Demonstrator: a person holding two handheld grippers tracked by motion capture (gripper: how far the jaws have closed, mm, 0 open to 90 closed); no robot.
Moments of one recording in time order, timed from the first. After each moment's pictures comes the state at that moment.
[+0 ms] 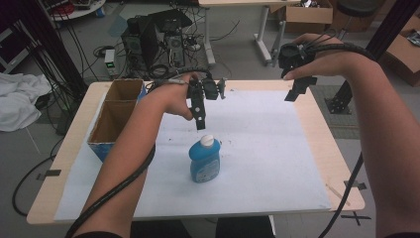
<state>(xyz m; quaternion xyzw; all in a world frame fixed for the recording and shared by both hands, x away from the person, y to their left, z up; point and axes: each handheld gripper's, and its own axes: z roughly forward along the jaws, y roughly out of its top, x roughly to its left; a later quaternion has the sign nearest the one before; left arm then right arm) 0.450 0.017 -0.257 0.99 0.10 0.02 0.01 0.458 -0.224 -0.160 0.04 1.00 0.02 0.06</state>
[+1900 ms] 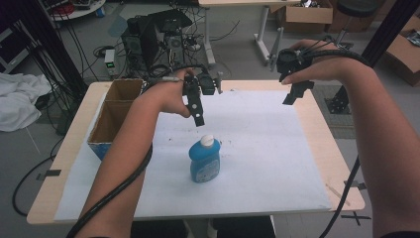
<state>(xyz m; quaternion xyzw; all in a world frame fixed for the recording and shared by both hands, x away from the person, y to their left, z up) 0.442 0.027 -0.240 0.99 0.12 0.05 0.04 0.462 -0.225 -0.176 0.03 1.00 0.03 0.05</state>
